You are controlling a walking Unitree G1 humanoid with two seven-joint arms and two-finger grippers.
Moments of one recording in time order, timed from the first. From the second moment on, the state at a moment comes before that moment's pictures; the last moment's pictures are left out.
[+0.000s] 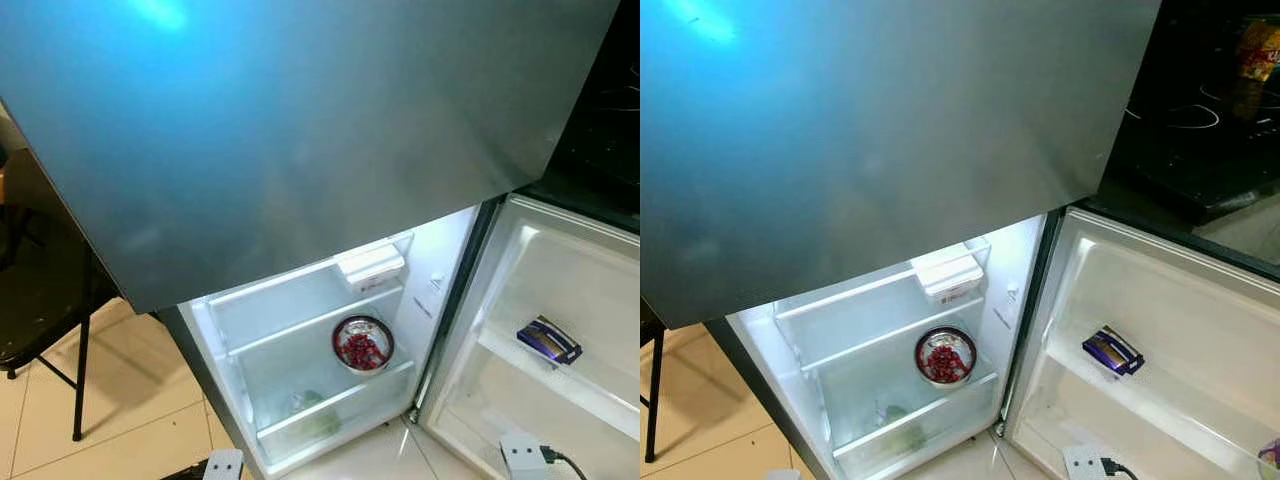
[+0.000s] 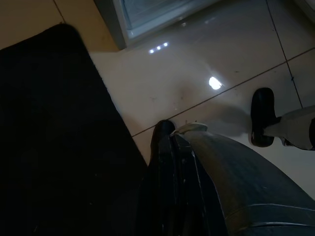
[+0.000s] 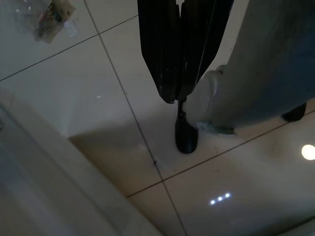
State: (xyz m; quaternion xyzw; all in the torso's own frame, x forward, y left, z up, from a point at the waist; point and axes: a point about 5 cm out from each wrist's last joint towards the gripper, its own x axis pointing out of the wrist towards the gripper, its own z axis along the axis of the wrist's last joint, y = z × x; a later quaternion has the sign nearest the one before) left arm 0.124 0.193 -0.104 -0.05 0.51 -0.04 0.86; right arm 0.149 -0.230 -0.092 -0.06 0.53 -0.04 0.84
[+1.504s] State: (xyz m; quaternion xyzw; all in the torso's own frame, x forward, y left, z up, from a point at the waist) left arm 0.123 0.193 -0.105 -0.04 0.52 -0.05 0.85; right arm 0.130 -0.258 -0.091 -0.07 0.54 -0.06 0.83
